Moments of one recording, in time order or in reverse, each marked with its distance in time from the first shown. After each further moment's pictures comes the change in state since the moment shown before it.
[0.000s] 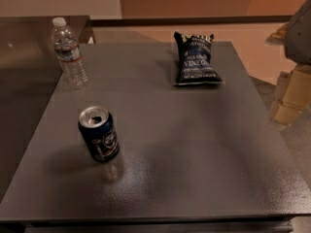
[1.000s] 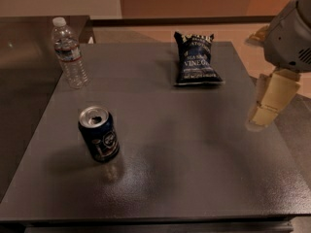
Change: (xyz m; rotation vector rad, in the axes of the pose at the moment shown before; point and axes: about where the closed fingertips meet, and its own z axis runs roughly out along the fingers) arm -0.034 0.007 0.011 -0.003 -0.104 -0.047
